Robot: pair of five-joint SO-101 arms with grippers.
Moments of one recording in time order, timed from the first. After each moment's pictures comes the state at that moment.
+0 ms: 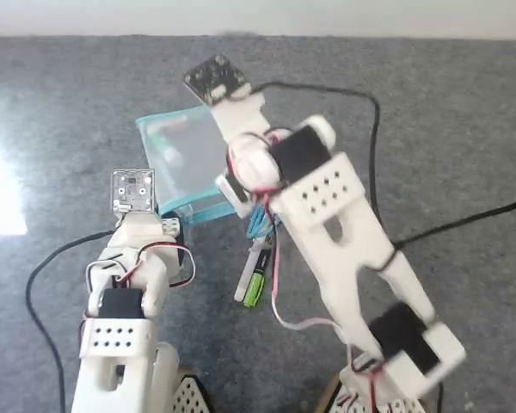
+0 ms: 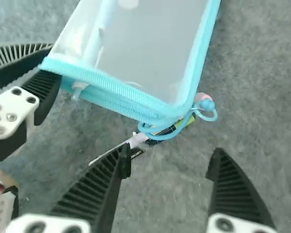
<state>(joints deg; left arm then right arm) -5.6 -65.7 82.1 37.6 5.4 -40.2 -2.9 -16.2 92.4 4.2</state>
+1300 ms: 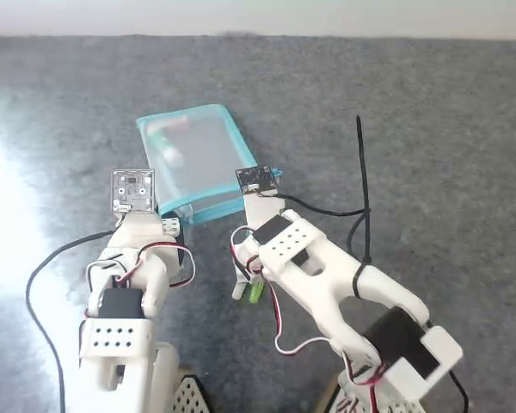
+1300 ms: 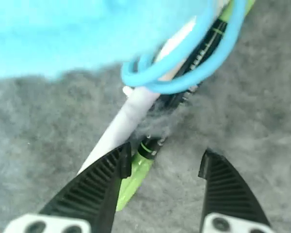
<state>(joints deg) -5.6 -65.7 82.1 37.6 5.4 -44.7 -0.1 36.2 54.2 -27.6</state>
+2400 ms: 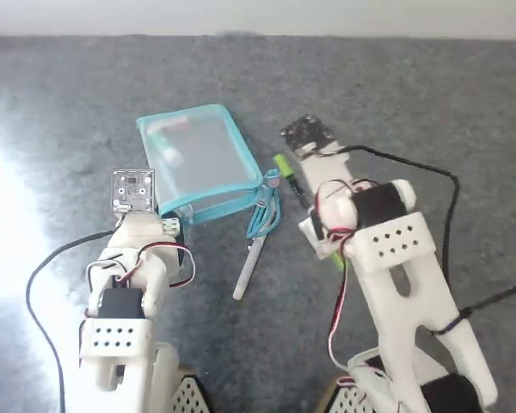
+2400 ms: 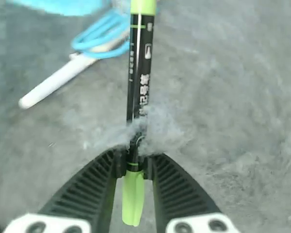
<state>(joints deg) -5.6 -65.7 82.1 37.6 5.4 -26.0 -27.5 21.5 87.3 16.0</state>
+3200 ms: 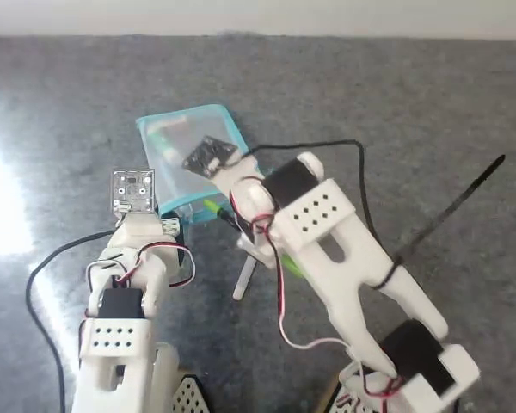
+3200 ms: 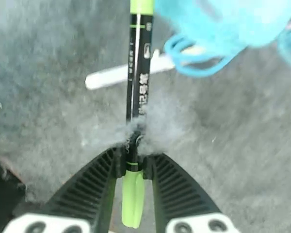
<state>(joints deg) -5.6 -65.7 82.1 37.6 5.4 -41.6 -6.2 1.8 95.0 17.1</state>
